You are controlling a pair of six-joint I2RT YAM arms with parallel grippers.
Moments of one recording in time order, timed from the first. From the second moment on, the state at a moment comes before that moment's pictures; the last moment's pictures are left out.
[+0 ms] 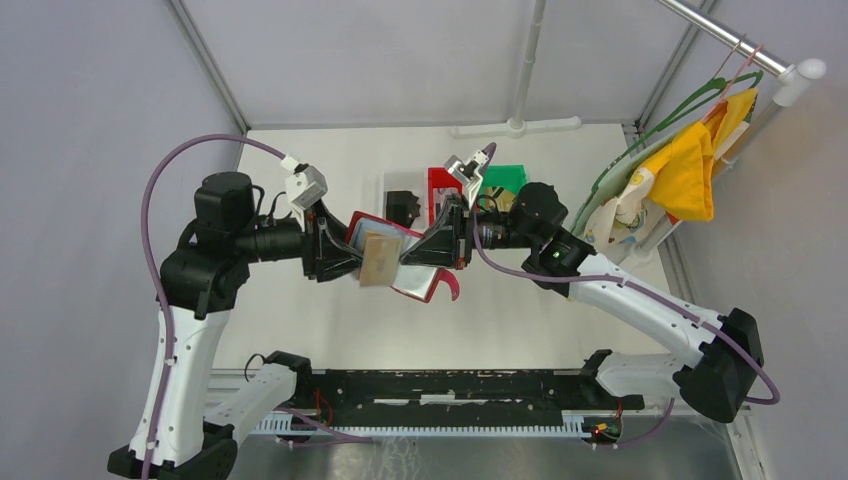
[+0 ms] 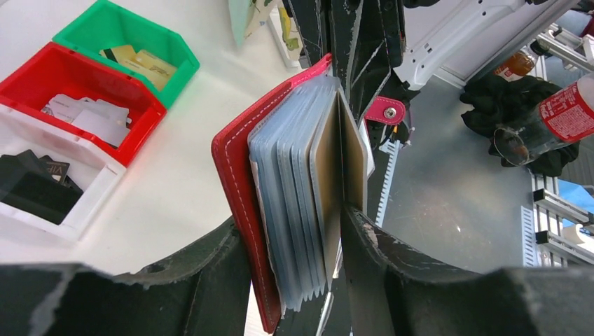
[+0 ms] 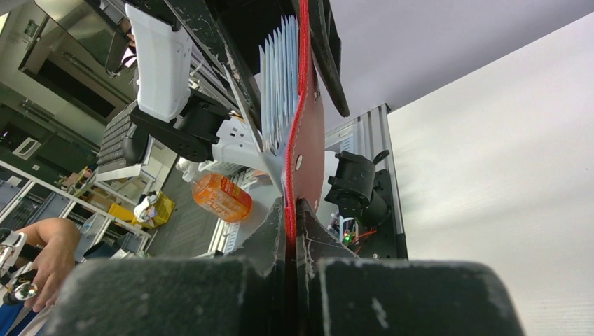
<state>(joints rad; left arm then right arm) -0.23 0.90 1.38 -0.96 1.01 0.13 0.82 1.23 1.02 0.37 -0.79 0.78</state>
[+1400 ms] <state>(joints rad) -0.23 0.89 1.33 -0.88 1.17 0.07 0.89 1.31 1.04 0.57 -0.80 0.89</state>
